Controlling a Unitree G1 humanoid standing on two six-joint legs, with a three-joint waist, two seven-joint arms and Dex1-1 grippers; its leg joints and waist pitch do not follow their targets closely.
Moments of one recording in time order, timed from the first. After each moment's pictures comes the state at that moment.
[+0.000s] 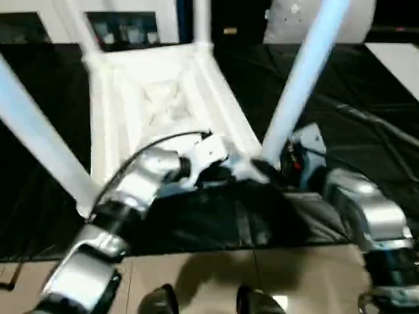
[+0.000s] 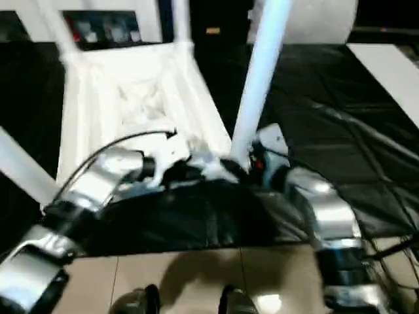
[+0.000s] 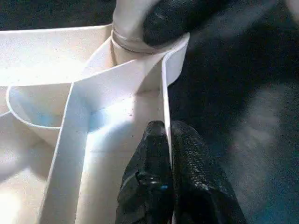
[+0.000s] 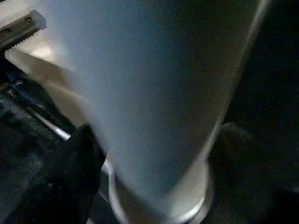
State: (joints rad) left arm -0.69 0.26 -0.33 0.50 0.05 0.15 -1.12; right arm -0.38 -0.42 0.01 0.08 0.21 0.51 0.80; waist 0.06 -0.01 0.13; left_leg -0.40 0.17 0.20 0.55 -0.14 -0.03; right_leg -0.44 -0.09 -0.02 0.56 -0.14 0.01
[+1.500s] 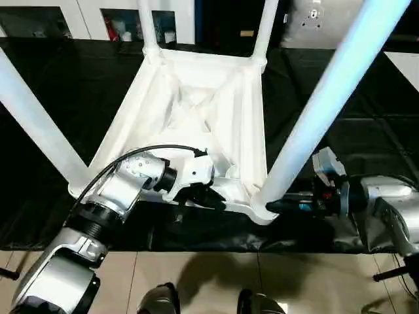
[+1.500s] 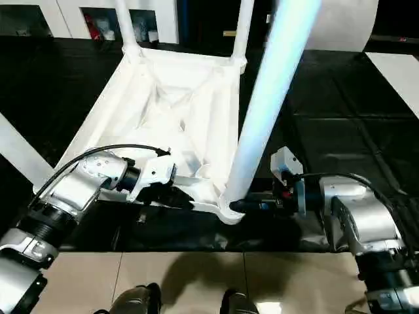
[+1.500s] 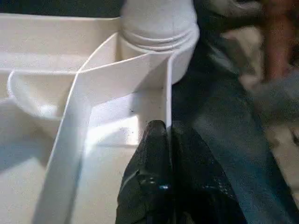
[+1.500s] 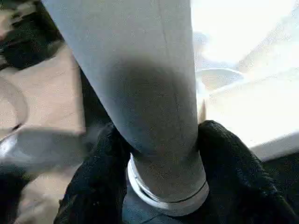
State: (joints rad) left arm -0.67 0.34 -0.36 0.49 0.00 0.12 -1.29; right arm -0.33 -0.57 0.05 0.12 0.34 0.44 1.22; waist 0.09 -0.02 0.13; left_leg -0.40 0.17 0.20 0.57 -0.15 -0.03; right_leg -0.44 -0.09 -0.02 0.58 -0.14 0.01
